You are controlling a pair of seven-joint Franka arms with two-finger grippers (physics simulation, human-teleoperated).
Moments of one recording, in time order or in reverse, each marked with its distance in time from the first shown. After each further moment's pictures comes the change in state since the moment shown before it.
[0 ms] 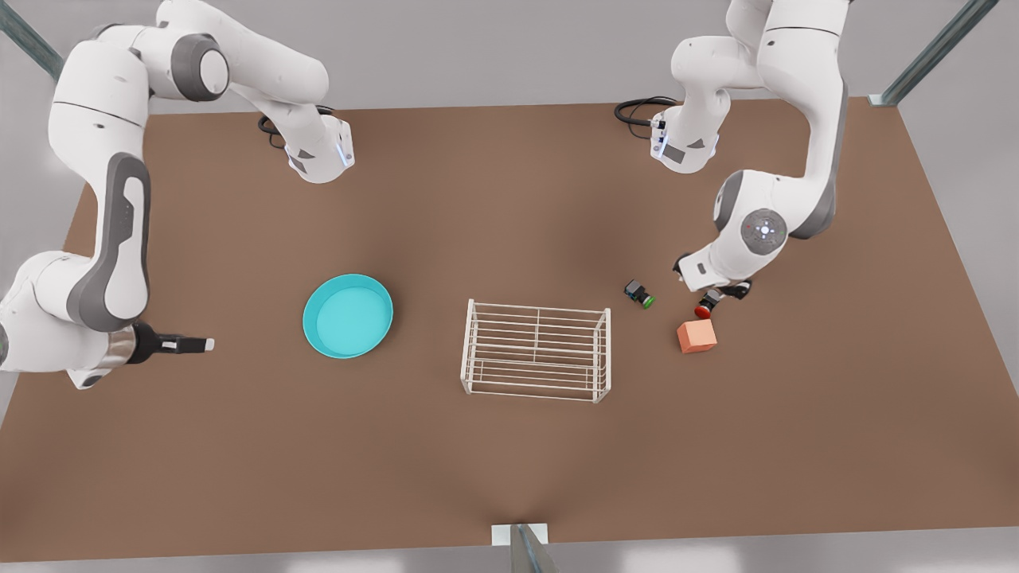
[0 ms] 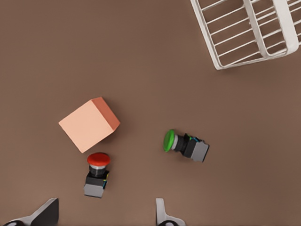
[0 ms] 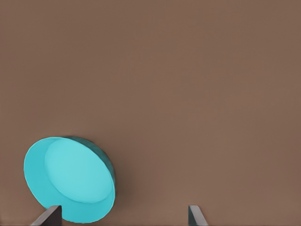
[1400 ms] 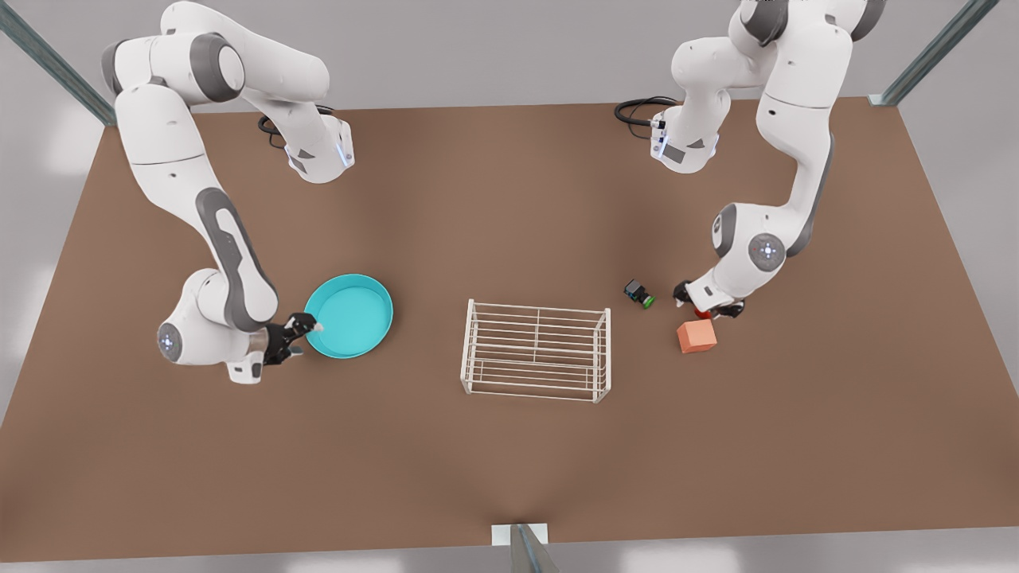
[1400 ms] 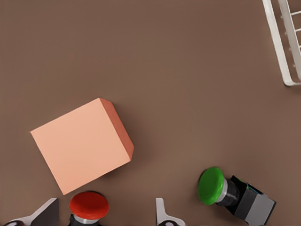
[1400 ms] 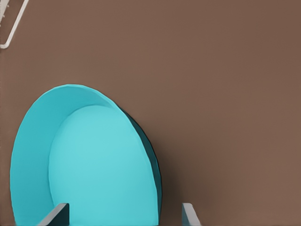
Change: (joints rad) left arm 0.101 0.193 0.008 -0.182 -0.075 0.508 0.029; right arm 0.086 -0.005 0.136 -0.470 0.189 0.472 -0.803
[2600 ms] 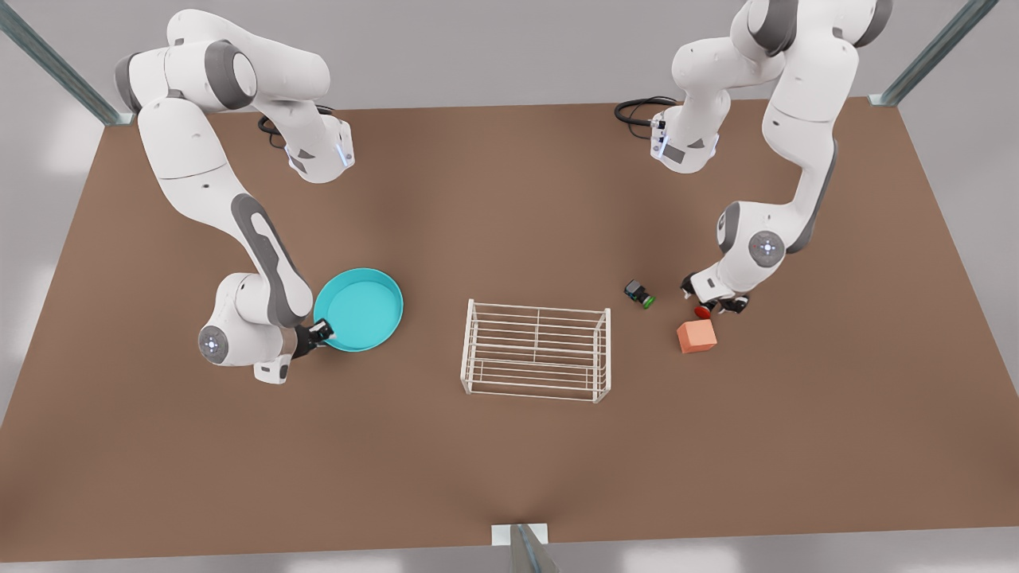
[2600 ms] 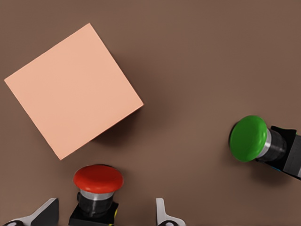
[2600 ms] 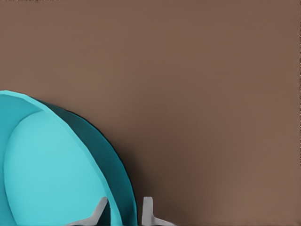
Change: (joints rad) left arm 0.068 0.038 -0.003 -0.090 0.109 0.097 0.091; right arm 0.079 0.049 -0.003 -0.014 -0.111 0.087 0.263
